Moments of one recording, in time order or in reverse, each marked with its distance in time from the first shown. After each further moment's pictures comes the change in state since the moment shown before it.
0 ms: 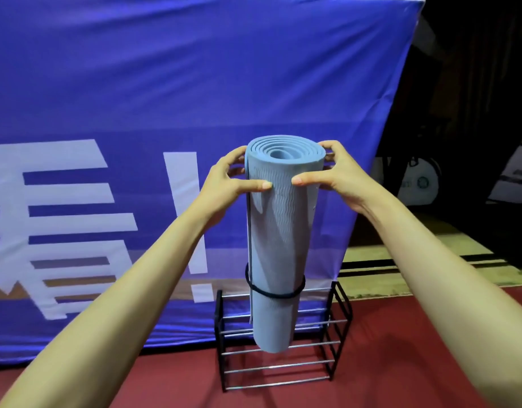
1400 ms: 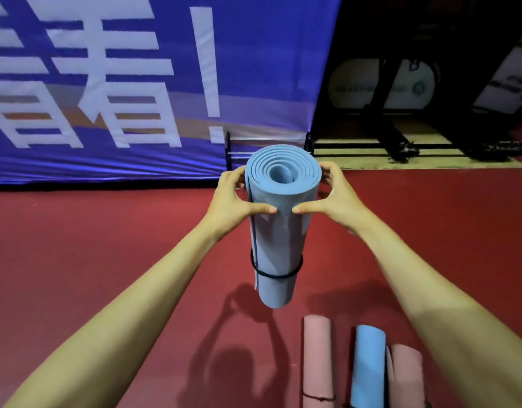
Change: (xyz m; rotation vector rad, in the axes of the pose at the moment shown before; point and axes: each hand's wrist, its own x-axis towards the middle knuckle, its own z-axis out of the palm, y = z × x) left_hand -0.751 0.123 0.145 0.290 0.022 -0.170; right_hand -0.764 -0.034 -0.032 -0.138 -0.118 0.159
